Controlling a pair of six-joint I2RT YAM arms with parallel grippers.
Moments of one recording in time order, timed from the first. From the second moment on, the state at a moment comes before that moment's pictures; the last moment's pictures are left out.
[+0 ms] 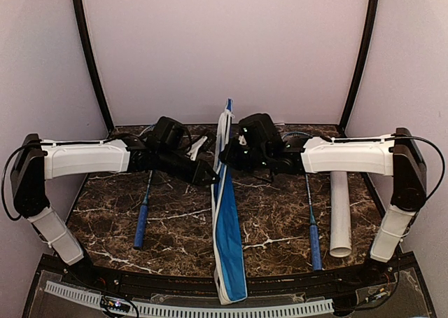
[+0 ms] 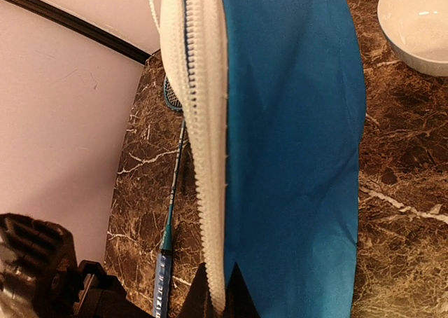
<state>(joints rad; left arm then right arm) -0.75 1.63 1.15 -0.26 0.46 -0.33 0.94 1.77 1.33 -0.09 0.11 0.96</state>
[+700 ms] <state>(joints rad) -0.69 1.62 1.25 -0.42 0.24 -0.29 0.91 1.47 1.14 -0.10 0.15 0.77</state>
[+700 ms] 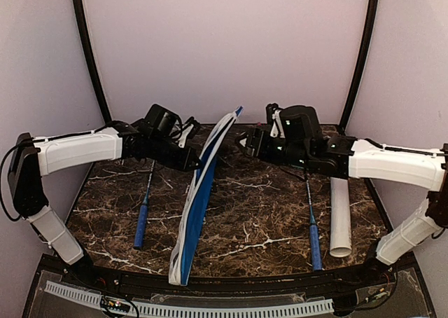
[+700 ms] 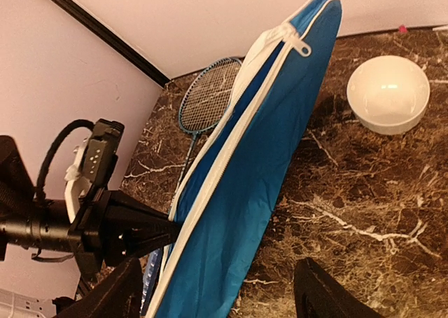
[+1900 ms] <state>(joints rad) -0.67 1.61 1.14 -0.30 0.34 -0.18 1.01 1.78 1.24 0.06 0.11 0.85</state>
